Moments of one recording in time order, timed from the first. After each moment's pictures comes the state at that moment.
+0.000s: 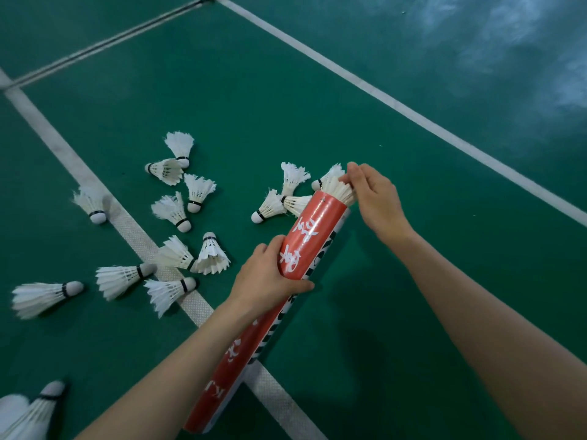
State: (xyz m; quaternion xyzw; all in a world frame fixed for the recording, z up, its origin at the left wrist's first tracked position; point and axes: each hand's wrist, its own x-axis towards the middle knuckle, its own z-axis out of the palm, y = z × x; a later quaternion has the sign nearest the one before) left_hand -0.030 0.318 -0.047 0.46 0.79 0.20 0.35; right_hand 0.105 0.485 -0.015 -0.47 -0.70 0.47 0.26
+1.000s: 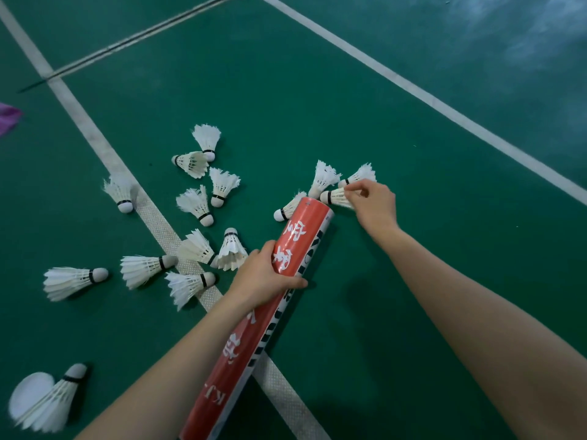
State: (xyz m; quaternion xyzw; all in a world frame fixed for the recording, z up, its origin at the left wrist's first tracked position) left_hand -0.071 0.314 -0.088 0.38 0.82 0.17 0.41; right_hand 0.059 0.505 -0.076 -0.57 -0.67 0.43 0.21
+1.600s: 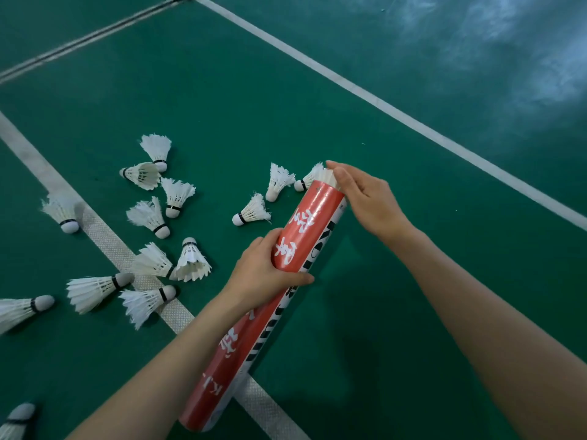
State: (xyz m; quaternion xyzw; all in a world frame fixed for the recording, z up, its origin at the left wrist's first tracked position) left_hand -0.025 0.343 -0.056 0.46 0.75 0.26 0.41; right_hand 0.130 0.492 -0.004 -0.43 -0.73 0.48 0.21
